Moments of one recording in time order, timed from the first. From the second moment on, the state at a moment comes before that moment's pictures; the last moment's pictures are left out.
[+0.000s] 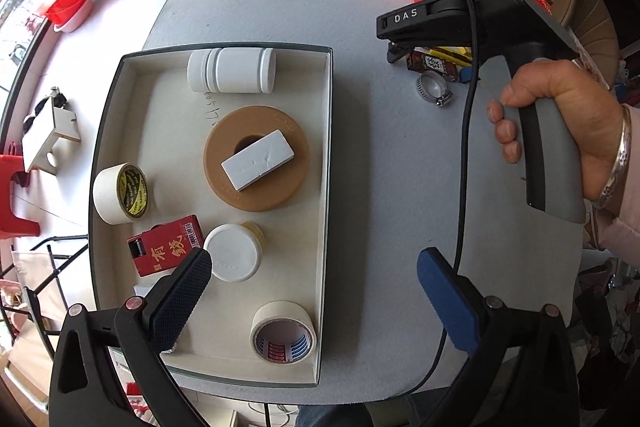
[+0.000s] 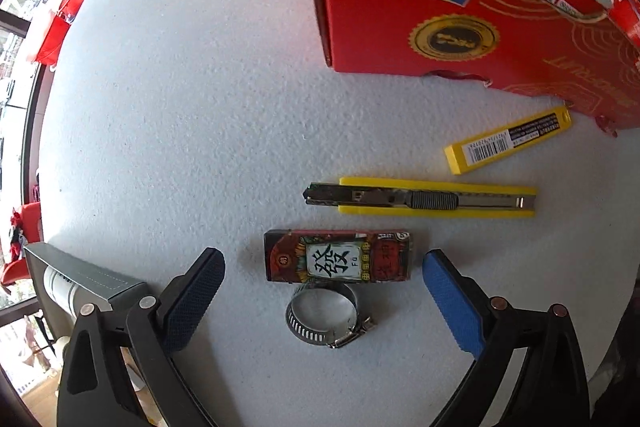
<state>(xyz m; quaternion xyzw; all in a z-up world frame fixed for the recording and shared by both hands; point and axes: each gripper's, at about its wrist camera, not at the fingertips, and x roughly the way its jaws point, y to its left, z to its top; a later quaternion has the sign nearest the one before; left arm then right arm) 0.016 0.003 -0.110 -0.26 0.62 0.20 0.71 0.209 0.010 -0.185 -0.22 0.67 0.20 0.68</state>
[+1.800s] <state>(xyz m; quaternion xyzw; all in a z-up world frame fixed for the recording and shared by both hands) 0.171 -0.095 -0.163 -0.19 0.65 0.12 0.72 0.156 -0.184 -0.165 -0.14 0.71 0.15 0.68</state>
